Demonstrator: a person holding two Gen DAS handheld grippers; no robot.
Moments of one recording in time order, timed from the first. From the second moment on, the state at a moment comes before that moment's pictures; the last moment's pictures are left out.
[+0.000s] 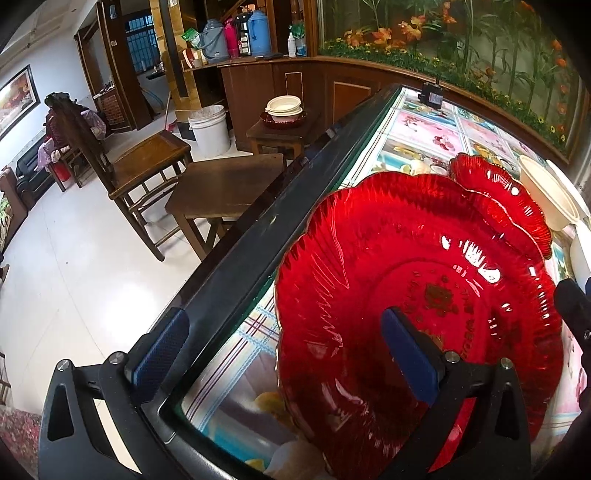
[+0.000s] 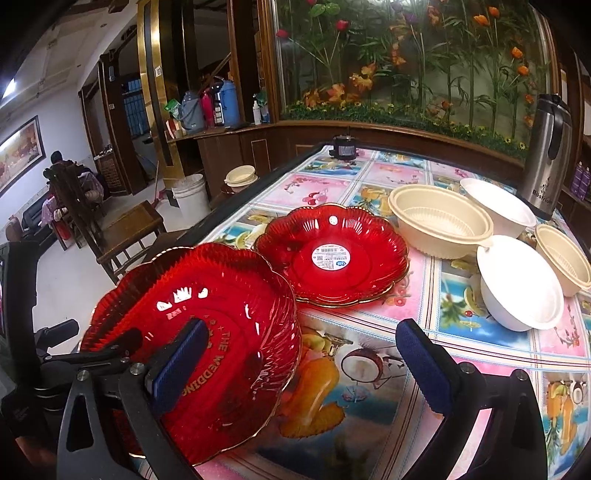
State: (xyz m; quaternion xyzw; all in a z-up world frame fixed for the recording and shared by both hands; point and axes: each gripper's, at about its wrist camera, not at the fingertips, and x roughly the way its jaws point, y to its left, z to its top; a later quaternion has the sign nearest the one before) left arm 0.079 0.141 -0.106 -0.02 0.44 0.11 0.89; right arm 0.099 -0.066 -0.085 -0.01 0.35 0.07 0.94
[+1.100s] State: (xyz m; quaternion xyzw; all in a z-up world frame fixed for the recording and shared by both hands) left arm 0.077 0.127 -0.109 -0.03 0.45 0.06 0.89; right arm 0.113 -0.067 -0.126 0.05 0.46 0.10 0.88
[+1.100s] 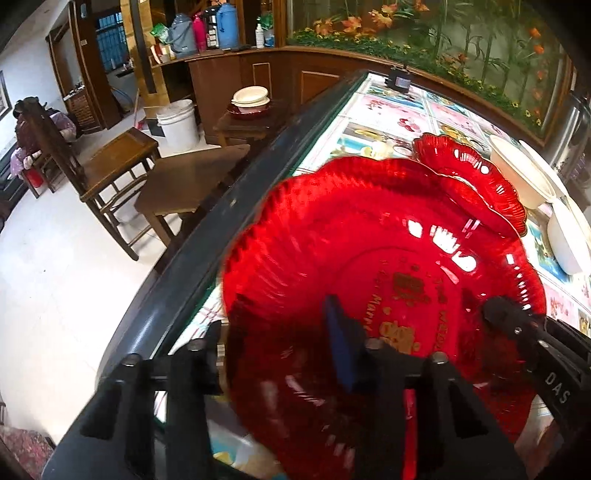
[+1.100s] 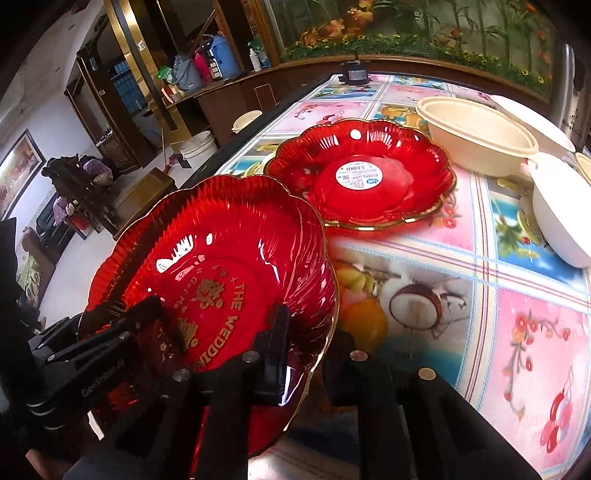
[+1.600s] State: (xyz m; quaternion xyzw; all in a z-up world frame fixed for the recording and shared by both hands) left arm 0.028 0.154 -0.094 -0.02 0.45 0.07 0.89; right arm 0.079 -0.058 -0.120 0.07 0.48 0.18 0.86
